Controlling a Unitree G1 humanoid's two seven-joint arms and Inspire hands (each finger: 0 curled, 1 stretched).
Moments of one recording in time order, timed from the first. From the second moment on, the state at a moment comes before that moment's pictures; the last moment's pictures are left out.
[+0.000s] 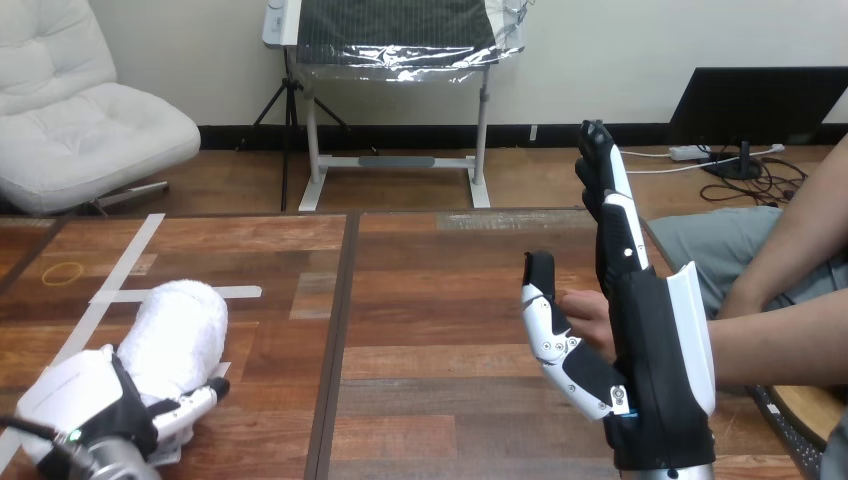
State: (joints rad) left arm -0.02 0.21 -0.06 0.09 1.06 0.72 -0.08; right arm 0.33 -0.06 0.23 -0.30 -0.35 -0.48 -0.24
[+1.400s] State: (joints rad) left arm -0.11 0.24 -0.12 0.27 0.85 0.71 0.21; right arm 0.33 -0.06 0.19 -0.30 -0.33 -0.47 -0.20
